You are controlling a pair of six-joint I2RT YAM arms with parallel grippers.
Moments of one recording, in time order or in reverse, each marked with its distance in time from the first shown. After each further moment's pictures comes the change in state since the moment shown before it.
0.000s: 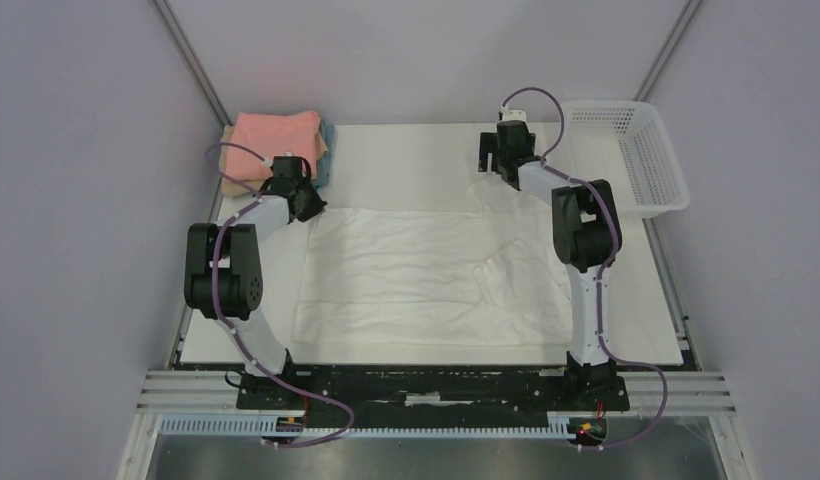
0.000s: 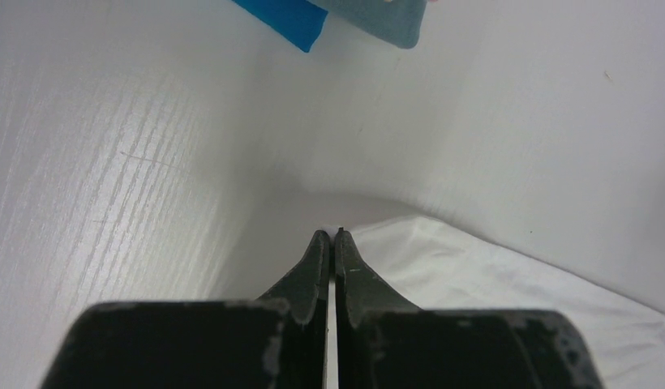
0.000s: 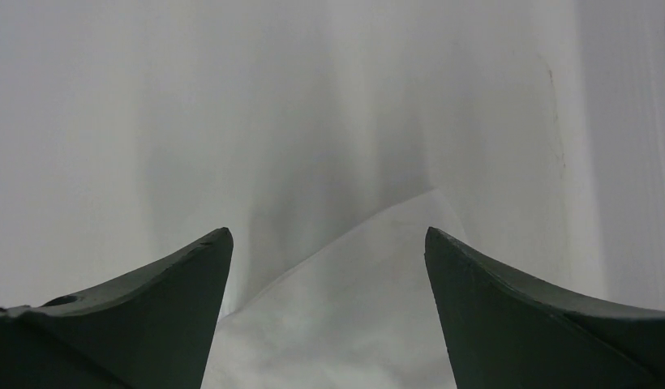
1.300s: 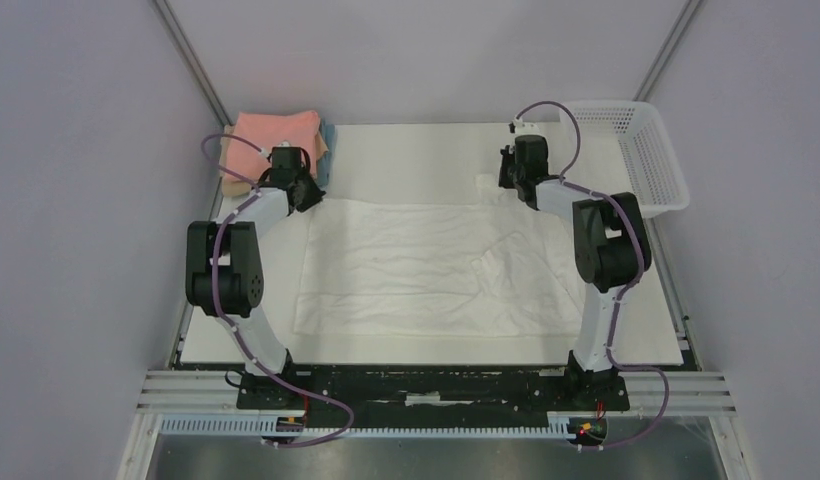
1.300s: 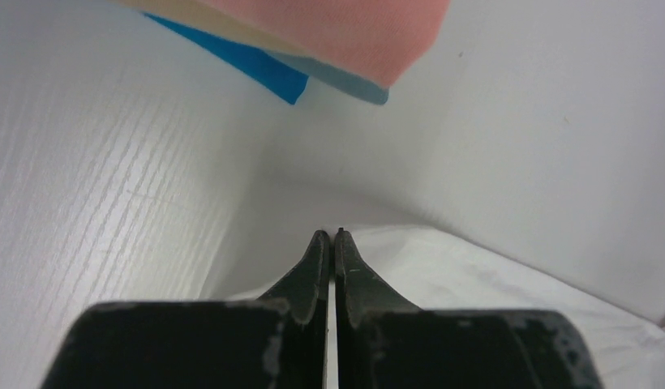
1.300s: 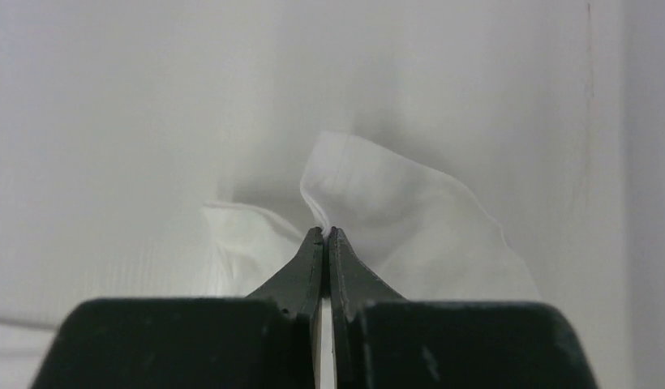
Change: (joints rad) left arm 0.000 0.037 0.111 -0.026 -0.040 -0.018; right arm -0.035 -0.152 -0.240 0.111 -0.190 0.011
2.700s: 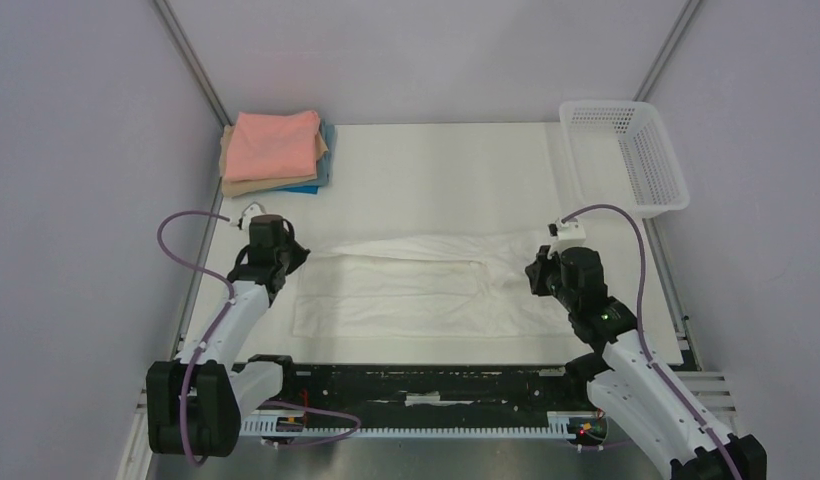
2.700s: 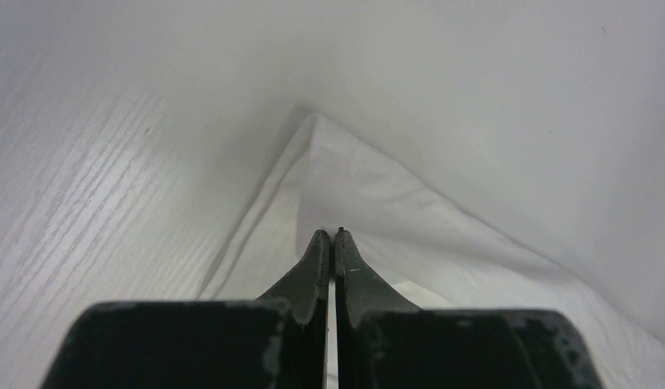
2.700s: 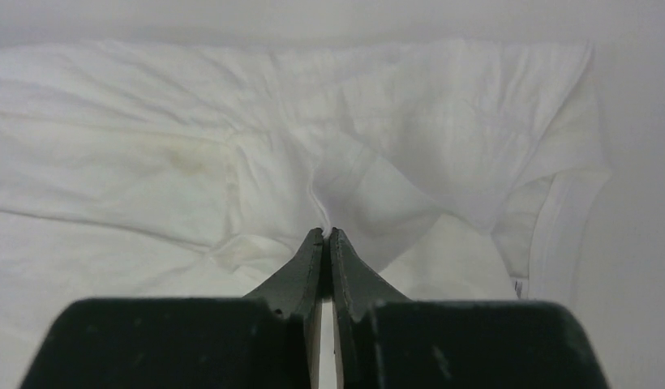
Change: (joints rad) left arm 0.000 -0.763 -0.656 -0.018 -0.085 -0.135; right arm 0.155 -1.421 -1.000 -0.346 -0.011 0.121
